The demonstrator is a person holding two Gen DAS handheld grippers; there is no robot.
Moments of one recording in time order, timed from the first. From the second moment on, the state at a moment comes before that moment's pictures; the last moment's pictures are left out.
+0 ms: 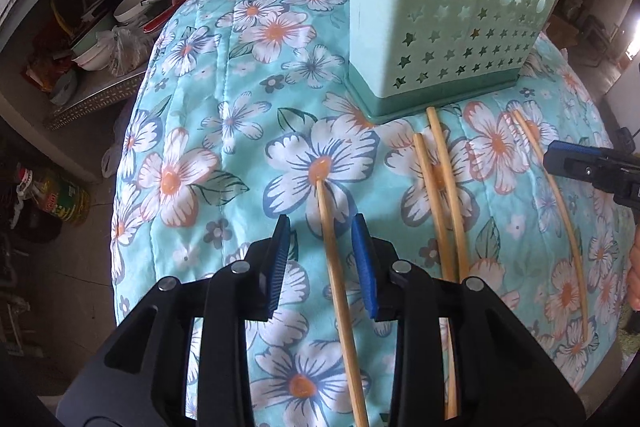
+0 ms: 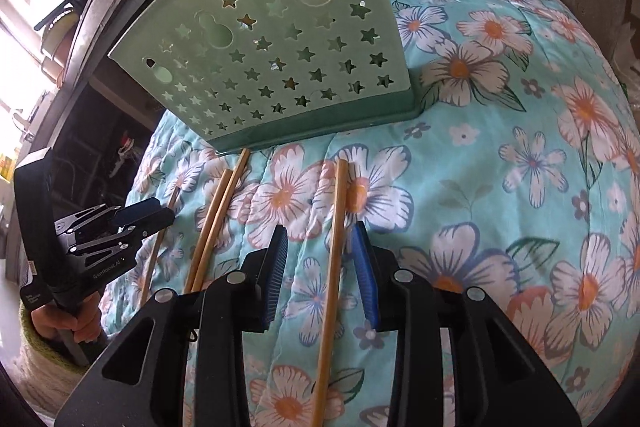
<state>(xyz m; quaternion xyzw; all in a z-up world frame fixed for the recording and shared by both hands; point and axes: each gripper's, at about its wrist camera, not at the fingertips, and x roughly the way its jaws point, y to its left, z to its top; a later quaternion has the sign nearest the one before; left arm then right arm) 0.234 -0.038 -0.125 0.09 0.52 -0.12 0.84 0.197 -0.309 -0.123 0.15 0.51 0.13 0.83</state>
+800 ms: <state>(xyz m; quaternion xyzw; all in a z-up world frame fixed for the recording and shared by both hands) 0.235 -0.057 -0.137 0.13 0.52 -0.09 0.84 0.235 -0.269 -0.137 0.09 0.52 0.10 0.84</state>
